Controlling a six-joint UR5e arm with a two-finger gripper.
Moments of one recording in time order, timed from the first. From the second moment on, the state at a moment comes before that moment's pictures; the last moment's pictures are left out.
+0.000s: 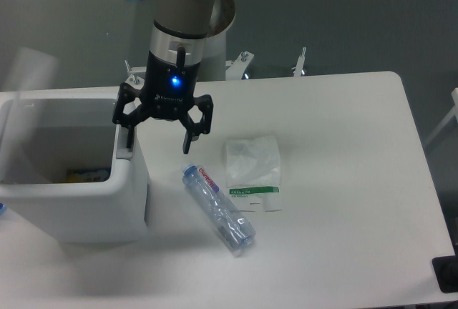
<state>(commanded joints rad) 2.34 -1.62 -1.70 -0.97 1.18 0.15</state>
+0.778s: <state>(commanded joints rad) 2.45 -1.61 -1.61 -0.94 1.36 0.31</state>
